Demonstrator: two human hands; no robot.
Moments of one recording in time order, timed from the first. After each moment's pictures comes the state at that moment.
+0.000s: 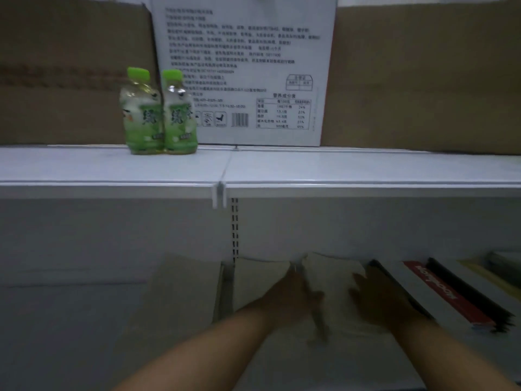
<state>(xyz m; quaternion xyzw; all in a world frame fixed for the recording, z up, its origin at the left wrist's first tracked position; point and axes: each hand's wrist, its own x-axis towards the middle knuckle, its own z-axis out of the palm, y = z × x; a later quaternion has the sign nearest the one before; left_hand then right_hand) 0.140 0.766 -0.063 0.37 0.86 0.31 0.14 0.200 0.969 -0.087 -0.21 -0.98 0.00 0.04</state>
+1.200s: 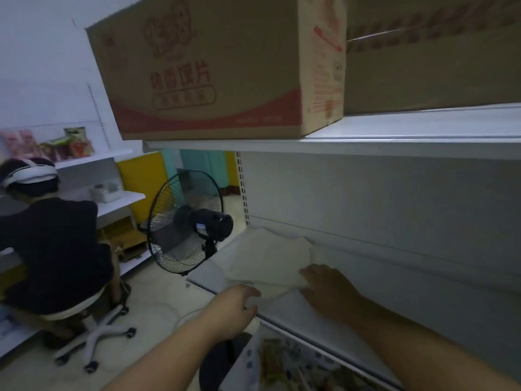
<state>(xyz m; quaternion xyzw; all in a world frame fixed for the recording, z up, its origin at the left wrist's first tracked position) 0.027 0.013 -0.122 0.01 0.98 0.20 0.04 -0.062 0.227 -0.144 0.28 -0.96 0.07 0.02</state>
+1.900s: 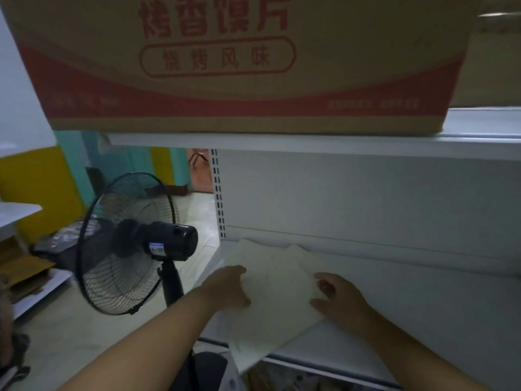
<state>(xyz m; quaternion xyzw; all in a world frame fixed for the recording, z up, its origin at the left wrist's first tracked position) -0.123 -0.066 -0.122 0.10 0.97 0.15 0.14 -0.084 0.186 -0.172 -0.02 -0.89 0.45 0.02</state>
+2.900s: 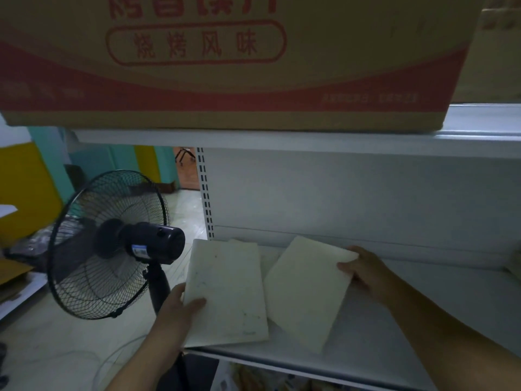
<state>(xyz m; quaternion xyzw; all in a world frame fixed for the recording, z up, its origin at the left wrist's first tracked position) -0.084 -0.109 -0.160 -0.12 0.73 0.67 0.02 -0.123 0.252 -0.145 -0.15 -0.71 0.69 0.03</state>
